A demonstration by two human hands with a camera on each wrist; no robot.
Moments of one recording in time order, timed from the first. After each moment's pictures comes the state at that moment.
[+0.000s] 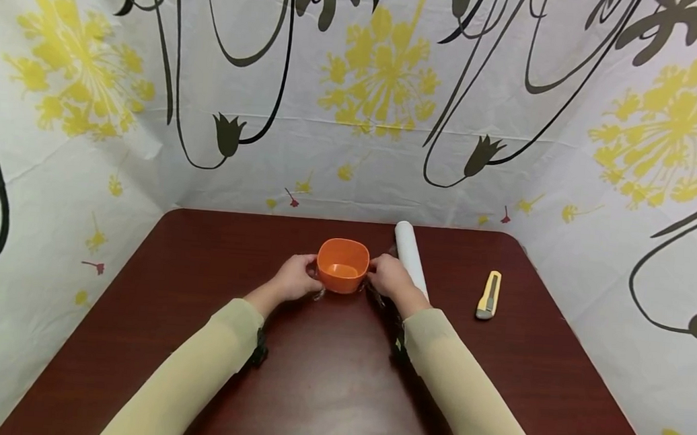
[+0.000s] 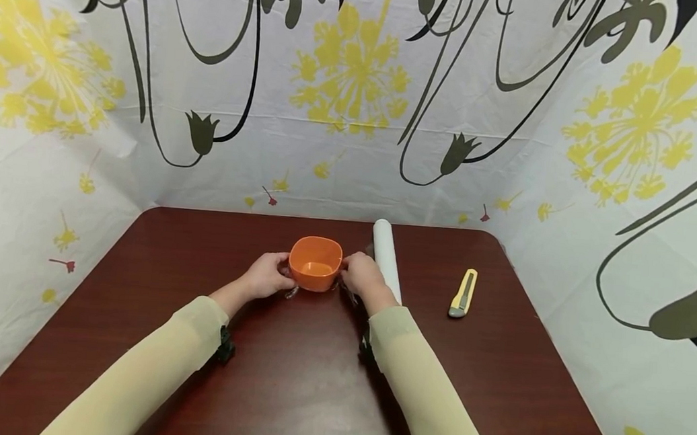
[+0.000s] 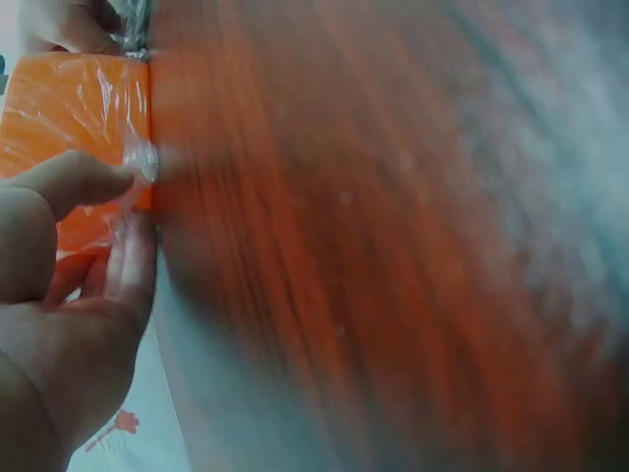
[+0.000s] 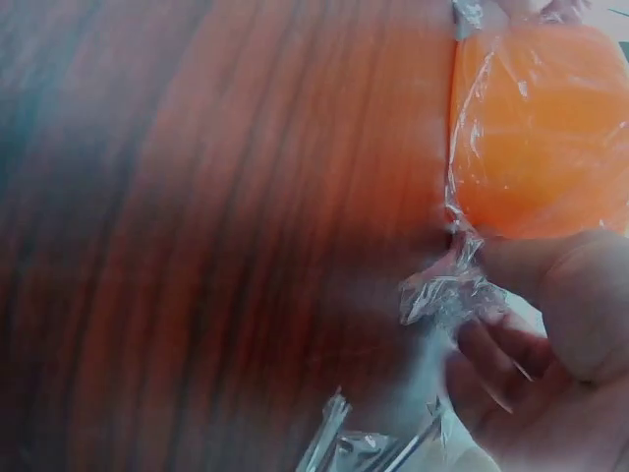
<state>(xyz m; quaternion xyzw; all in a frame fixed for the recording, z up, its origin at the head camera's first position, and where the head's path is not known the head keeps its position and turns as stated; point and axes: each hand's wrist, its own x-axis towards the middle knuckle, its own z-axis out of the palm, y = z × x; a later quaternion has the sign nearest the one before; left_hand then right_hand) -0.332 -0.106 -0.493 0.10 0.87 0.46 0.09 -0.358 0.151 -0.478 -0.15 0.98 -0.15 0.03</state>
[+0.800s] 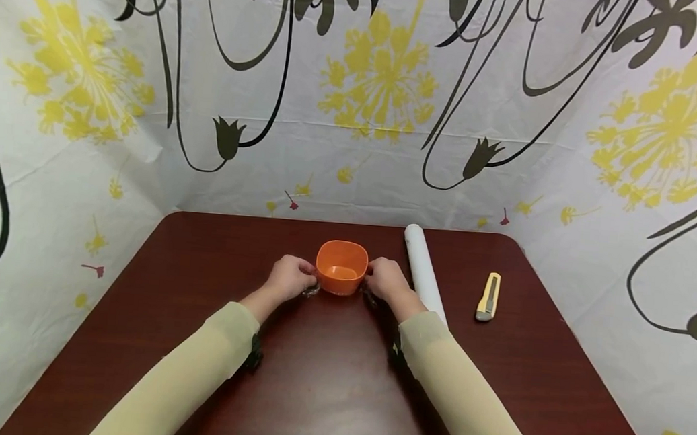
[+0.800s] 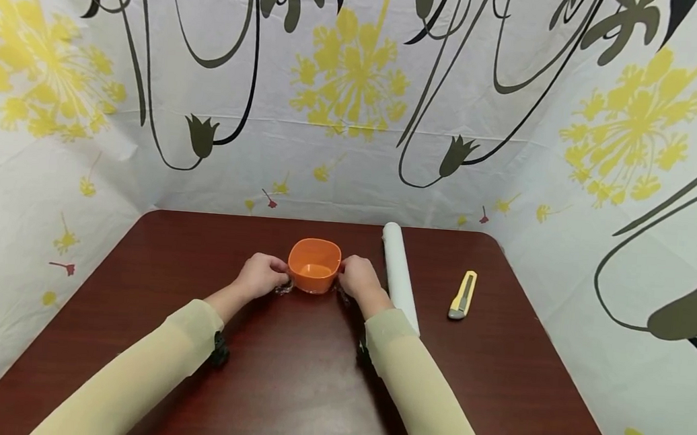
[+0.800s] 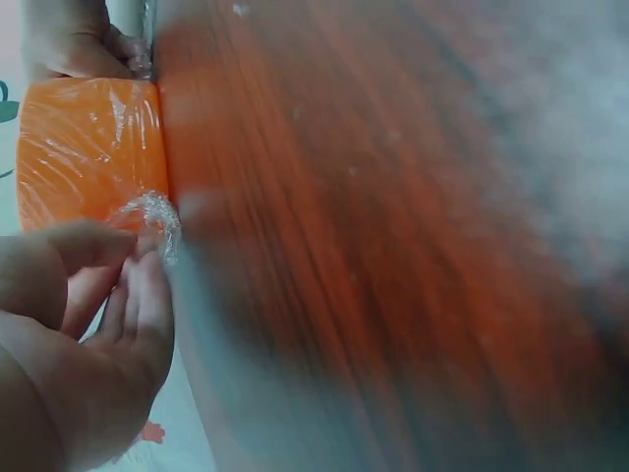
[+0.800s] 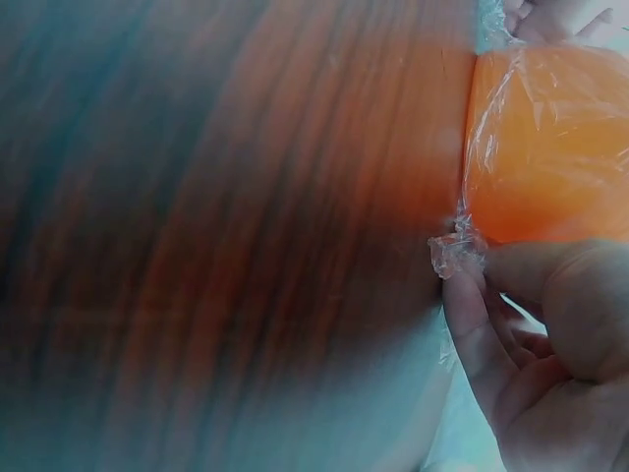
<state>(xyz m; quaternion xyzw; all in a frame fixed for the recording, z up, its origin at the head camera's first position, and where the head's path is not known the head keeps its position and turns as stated) -0.322 -0.107 -0.487 0.03 0.89 0.45 0.05 -0.371 0.154 -0.496 -0.13 0.97 -0.22 0.06</state>
